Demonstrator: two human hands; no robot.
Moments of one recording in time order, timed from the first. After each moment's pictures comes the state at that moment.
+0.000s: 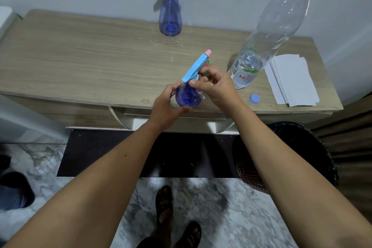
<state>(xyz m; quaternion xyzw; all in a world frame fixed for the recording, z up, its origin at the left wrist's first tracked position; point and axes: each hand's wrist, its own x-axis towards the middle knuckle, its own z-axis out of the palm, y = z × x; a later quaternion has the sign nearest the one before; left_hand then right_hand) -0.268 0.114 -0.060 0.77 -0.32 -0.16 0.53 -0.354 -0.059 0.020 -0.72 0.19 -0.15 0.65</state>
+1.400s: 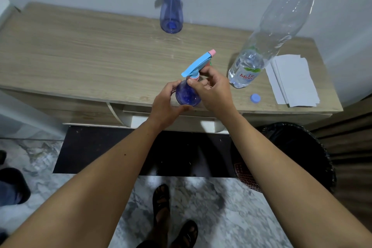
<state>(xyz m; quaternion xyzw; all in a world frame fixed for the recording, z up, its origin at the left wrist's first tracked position) -0.268 0.112 -0.068 0.78 -0.33 -0.14 0.52 -0.355 -0.032 0.018 -0.76 0.26 -0.20 0.56</state>
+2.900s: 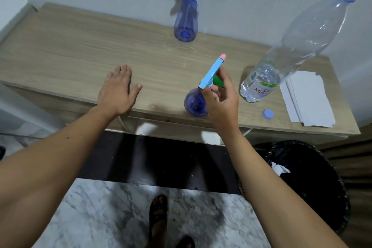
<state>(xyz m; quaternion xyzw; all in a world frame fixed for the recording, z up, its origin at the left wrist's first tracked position) -0.133 0.216 -0.068 0.94 -0.30 -0.03 0.15 -0.346 -0.007 0.009 -0.68 0.26 -0.29 0.62</state>
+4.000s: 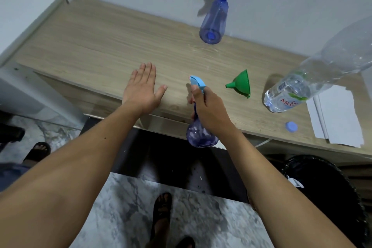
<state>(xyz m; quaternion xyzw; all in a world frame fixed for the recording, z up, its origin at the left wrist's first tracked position) -0.139 0.208 -0.074 0.96 -0.27 -0.05 0.08 -0.300 0.040 0.006 -0.83 0.22 -0.04 0.51</state>
